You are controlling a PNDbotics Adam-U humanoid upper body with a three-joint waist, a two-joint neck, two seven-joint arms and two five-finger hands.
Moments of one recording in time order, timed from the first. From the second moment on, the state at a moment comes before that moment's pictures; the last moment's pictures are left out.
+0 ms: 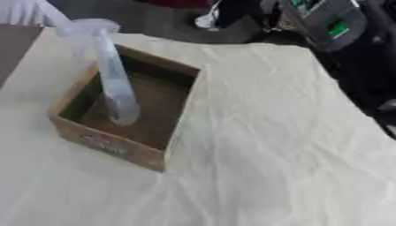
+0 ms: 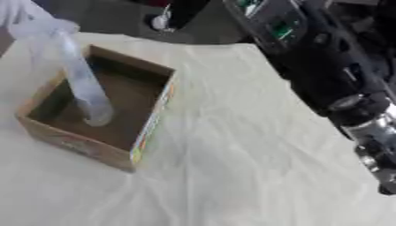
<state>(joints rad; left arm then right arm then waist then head) -0.17 0.39 0.10 -1.98 0.30 0.00 0.07 -0.89 -0.90 0.26 -1.80 0.25 0.44 0.43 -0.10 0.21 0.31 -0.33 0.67</state>
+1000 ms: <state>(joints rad) -0.14 0.40 0.15 -1.98 0.28 -0.04 0.13 -0.31 -1.01 -0.05 -1.99 -0.25 0.17 -0.27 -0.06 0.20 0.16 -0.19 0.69</state>
